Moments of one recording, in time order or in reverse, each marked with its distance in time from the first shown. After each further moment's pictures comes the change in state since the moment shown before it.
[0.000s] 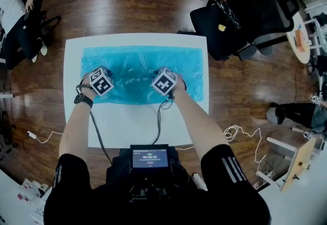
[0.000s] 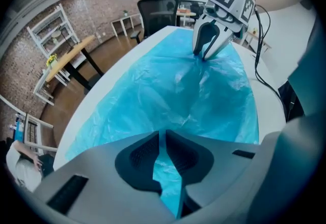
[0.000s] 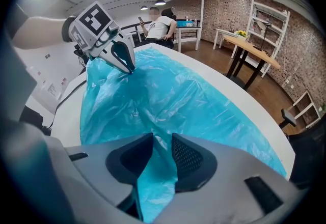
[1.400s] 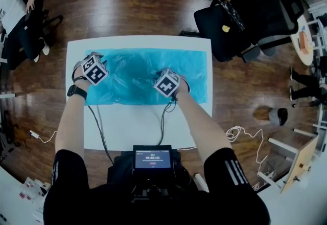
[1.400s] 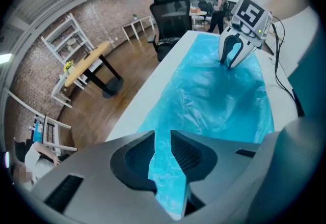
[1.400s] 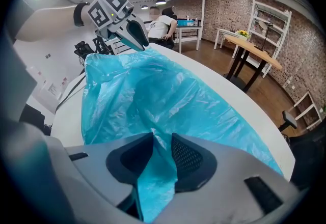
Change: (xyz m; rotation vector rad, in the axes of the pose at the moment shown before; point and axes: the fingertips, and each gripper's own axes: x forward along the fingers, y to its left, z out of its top) left arm -0.038 0.095 0.012 -0.022 -0.003 0.170; right arm 0.003 -0.008 0.007 -0.006 0.009 0.004
